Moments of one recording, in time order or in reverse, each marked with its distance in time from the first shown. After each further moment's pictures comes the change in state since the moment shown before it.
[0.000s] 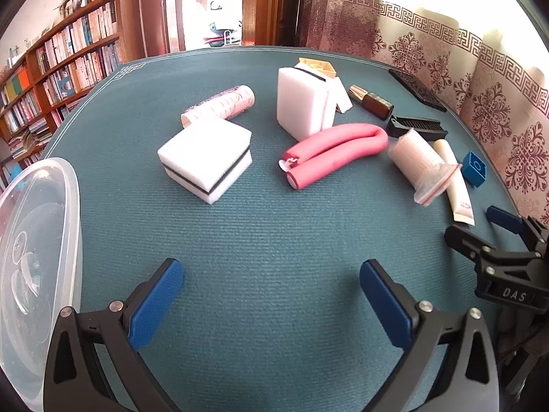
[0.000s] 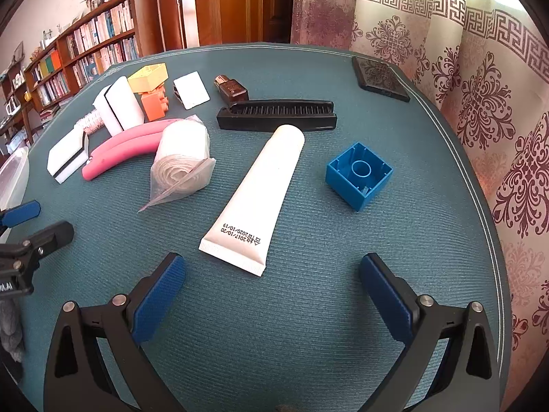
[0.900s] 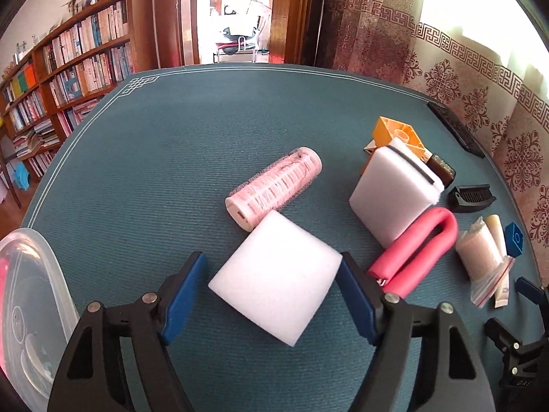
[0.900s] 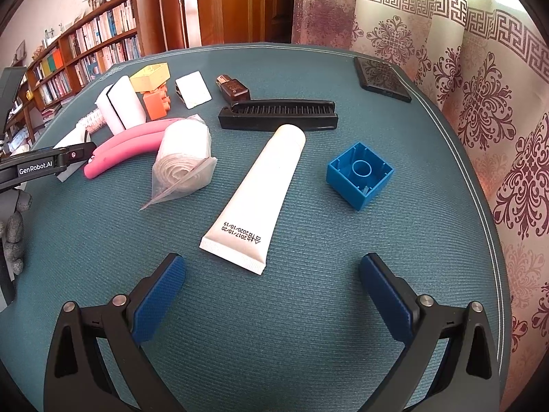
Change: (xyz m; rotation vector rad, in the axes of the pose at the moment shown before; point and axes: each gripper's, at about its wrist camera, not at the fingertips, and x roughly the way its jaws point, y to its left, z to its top) left arm 0.035 0.036 0.061 -0.014 -0.037 0.045; right arm 0.000 0.000 0.001 -0.005 0.002 0.002
